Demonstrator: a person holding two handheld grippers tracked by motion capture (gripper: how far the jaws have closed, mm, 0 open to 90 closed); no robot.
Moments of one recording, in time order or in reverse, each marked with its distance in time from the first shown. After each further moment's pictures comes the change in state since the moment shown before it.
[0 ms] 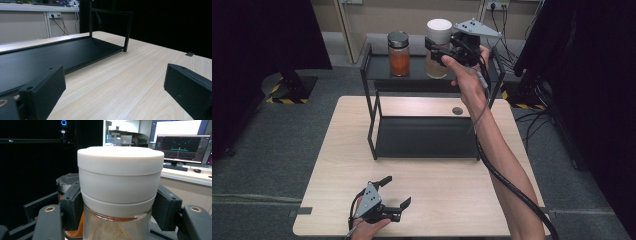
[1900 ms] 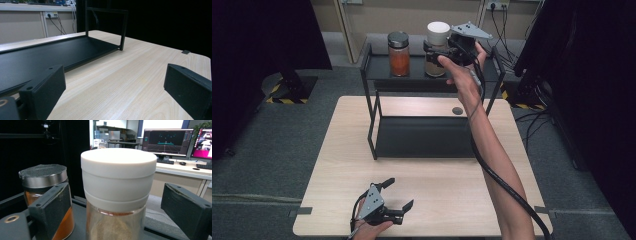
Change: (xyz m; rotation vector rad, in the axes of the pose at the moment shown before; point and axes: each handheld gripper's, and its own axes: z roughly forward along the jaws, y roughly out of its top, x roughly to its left) left arm -0.004 0.000 0.002 0.008 -0.017 0.013; right arm 0.003 -0.014 0.023 0.030 -0.093 0.018
